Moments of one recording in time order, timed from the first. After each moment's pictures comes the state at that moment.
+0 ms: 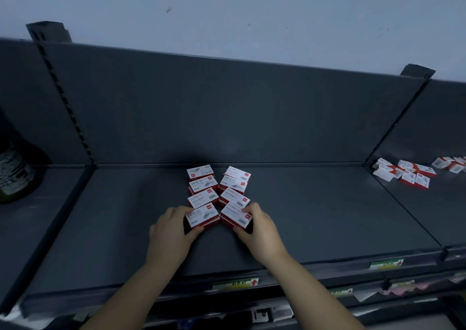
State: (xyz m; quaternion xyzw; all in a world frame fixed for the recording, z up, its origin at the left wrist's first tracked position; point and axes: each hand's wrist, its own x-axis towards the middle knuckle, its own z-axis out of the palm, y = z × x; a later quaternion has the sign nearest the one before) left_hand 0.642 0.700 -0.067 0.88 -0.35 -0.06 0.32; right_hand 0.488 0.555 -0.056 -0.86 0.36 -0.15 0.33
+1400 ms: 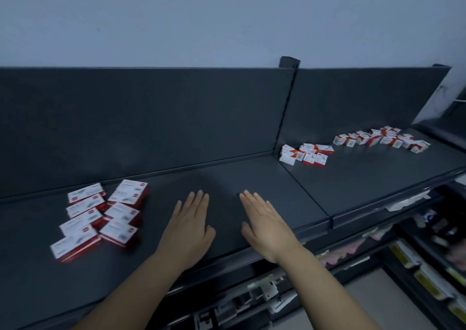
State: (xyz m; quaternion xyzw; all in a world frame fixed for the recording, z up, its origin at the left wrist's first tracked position) left_hand 0.450 0.533 -0.011 0.78 -0.61 -0.07 0.14; right_hand 0.270 0.432 0.001 -0.92 0.36 -0.05 0.13
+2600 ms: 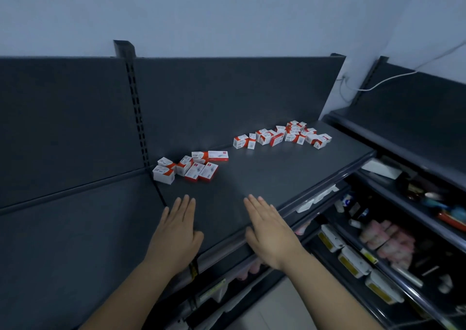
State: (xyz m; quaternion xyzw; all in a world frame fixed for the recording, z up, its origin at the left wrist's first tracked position) left_hand 0.207 0.267 -0.029 0.73 -0.66 -0.12 0.14; right_hand -0.014 0.208 -0.001 -0.88 0.47 -0.03 0.09
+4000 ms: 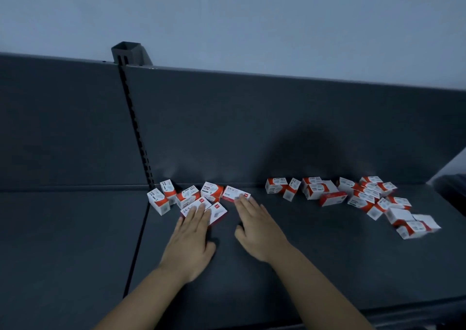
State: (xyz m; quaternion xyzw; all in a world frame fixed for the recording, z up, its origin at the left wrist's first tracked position) left_hand 0.172 0.100 -0.060 0.84 -0.50 -0.11 0.15; right_hand 0.047 -0.048 -0.027 -0.96 0.25 0.02 0.14
